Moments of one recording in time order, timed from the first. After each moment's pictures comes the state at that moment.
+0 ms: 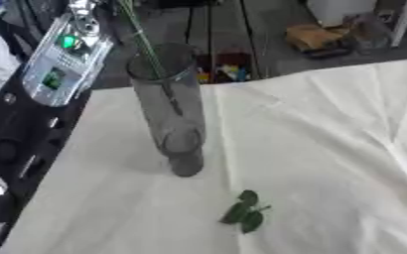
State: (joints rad) left arm -1.22 0.46 -0.19 -1.32 -0.10 0.55 0.48; right arm -0.30 -0.29 0.09 -1.99 -0.01 -0.29 -0.66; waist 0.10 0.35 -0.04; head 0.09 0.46
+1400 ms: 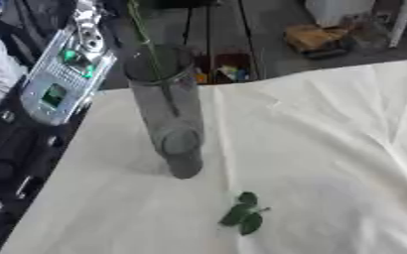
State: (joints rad) left arm -1.18 0.47 -0.24 -1.41 -0.13 0.55 0.42; right arm -0.30 -0.29 0.09 -1.99 -0.03 -0.28 -0.67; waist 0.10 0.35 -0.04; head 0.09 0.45
